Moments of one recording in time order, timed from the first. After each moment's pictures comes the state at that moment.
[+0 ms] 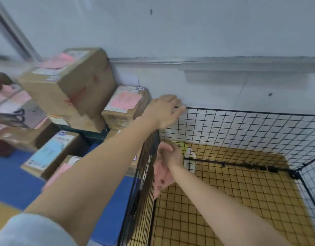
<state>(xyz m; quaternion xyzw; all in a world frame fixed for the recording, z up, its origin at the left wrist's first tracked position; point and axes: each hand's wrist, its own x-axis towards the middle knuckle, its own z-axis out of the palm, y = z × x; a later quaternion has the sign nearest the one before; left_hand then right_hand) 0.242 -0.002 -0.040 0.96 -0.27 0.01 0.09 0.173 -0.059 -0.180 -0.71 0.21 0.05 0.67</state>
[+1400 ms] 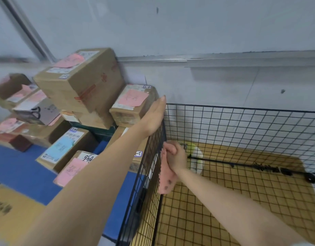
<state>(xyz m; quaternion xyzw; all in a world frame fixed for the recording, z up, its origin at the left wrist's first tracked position) 0.220 0.029 -0.063 0.86 -0.07 -0.09 0.50 0.172 -0.060 -0.212 -0.76 0.09 -0.02 0.64</state>
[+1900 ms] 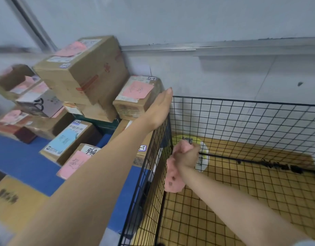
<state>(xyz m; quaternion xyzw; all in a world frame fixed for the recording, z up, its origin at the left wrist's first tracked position) 0.215 0.031 -0.057 0.87 -0.08 -0.10 0.47 0.169 -0.058 -0.227 -0.70 0.33 -0.02 0.63</state>
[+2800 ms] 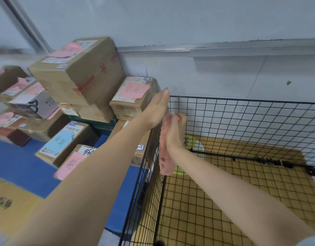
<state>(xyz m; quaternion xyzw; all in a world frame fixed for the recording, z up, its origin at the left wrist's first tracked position) 0.214 0.029 -0.055 0.88 -0.08 -0.09 0.47 0.184 -0.035 -0.135 -0.63 0.14 -0.09 0.76</state>
